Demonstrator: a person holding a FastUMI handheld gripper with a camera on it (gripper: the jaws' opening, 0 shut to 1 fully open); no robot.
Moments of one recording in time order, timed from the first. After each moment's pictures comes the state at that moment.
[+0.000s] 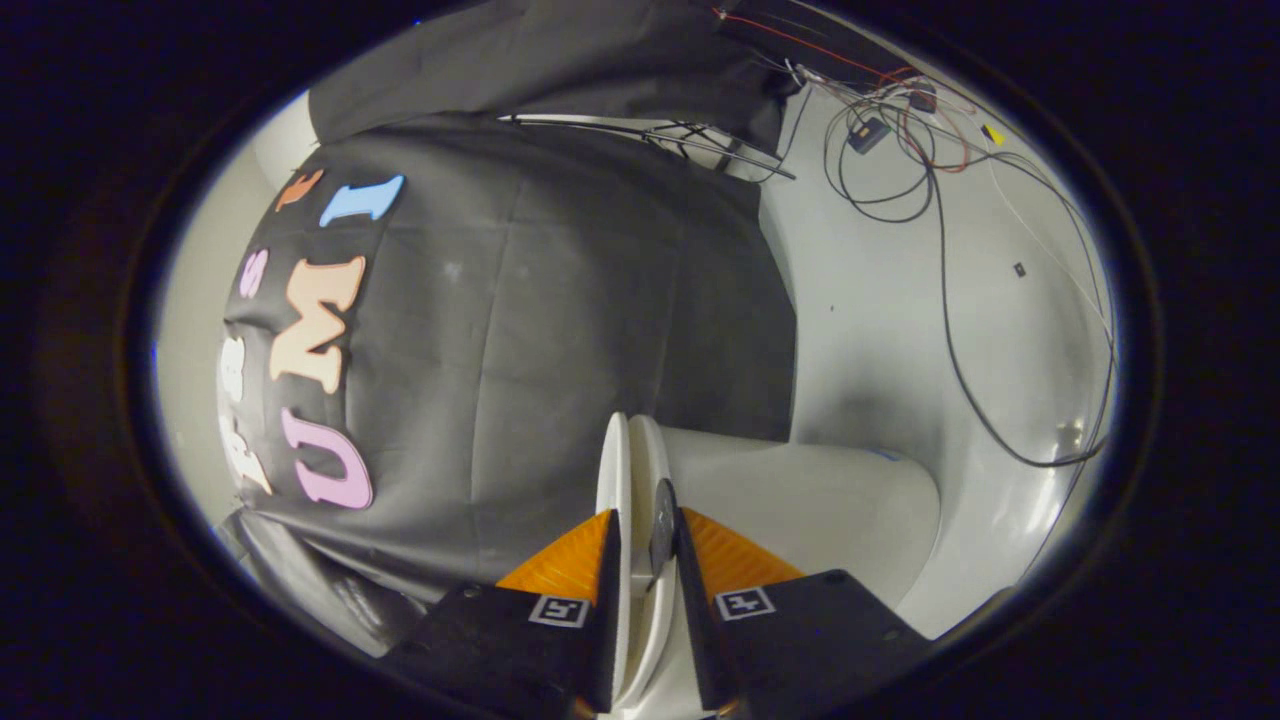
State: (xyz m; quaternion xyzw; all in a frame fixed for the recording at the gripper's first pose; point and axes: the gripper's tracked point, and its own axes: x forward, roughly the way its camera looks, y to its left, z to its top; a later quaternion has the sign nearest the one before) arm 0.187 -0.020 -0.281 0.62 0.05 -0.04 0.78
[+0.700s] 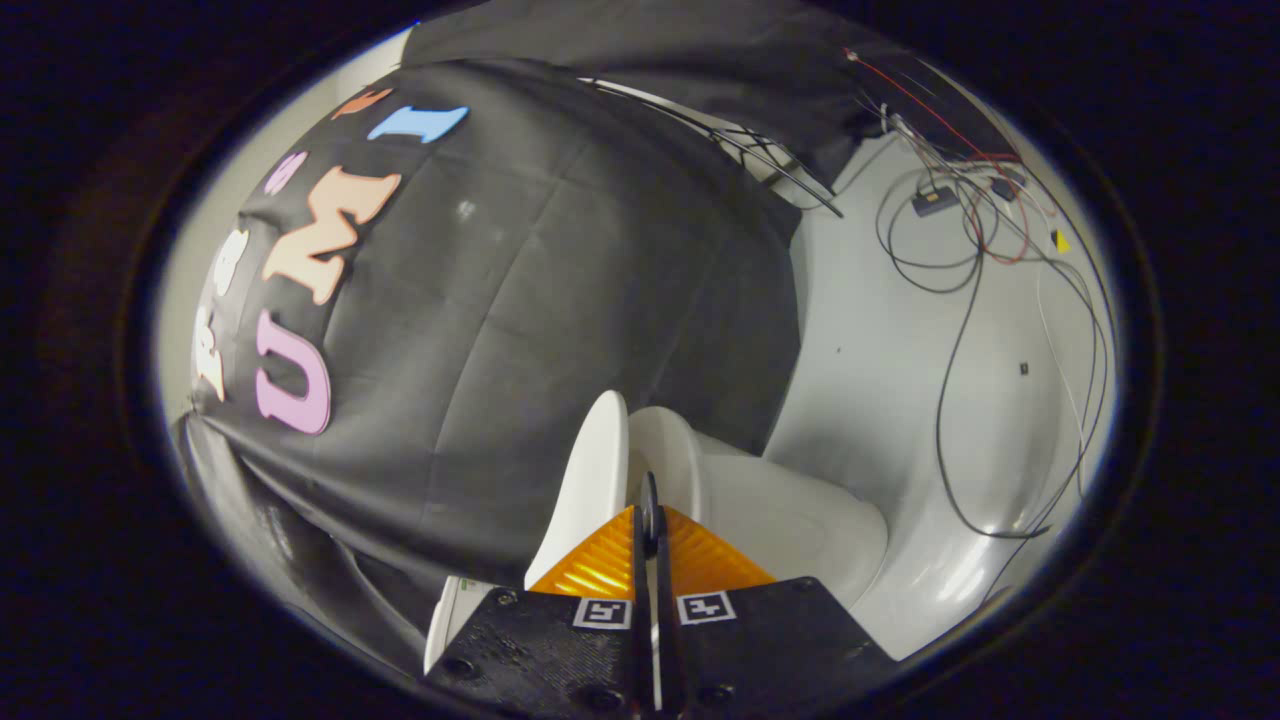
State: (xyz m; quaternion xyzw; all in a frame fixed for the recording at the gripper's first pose) arm 0.186 0.001 -0.234 0.48 0.10 -0.07 0.87
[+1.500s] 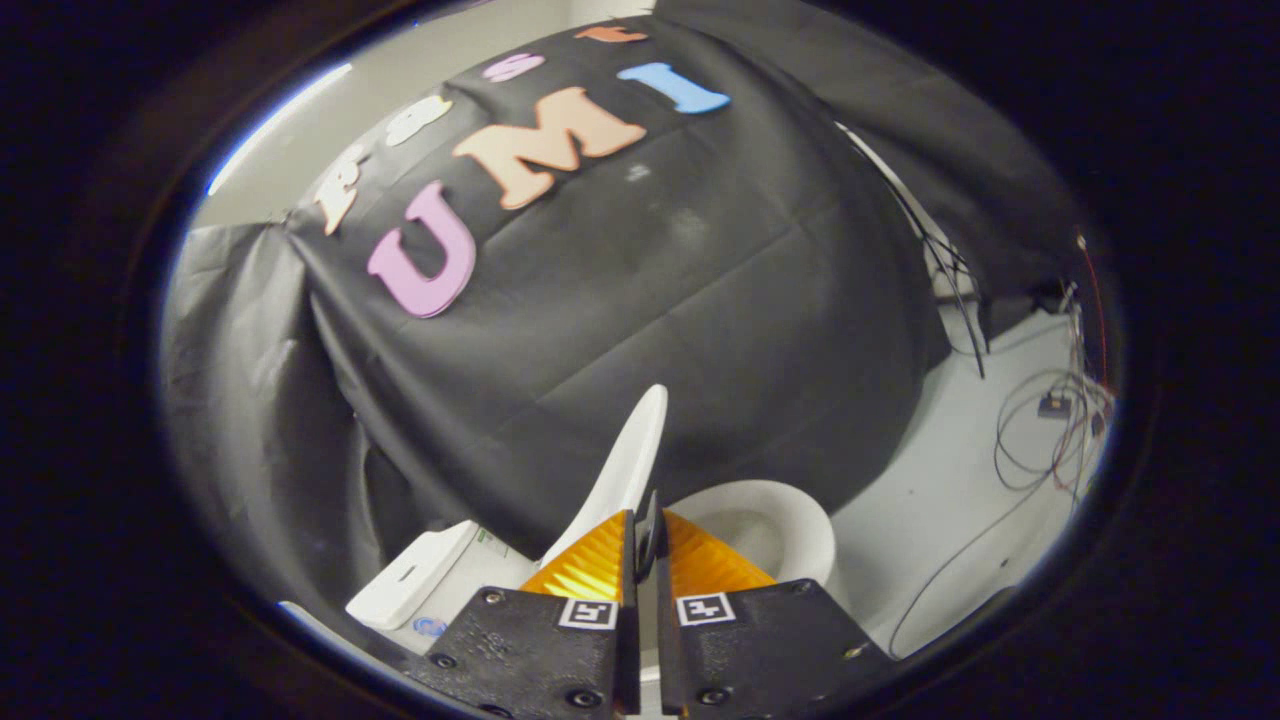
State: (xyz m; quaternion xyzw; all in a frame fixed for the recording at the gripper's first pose) arm 0.192 0.069 -0.101 0.21 0.09 0.01 0.97
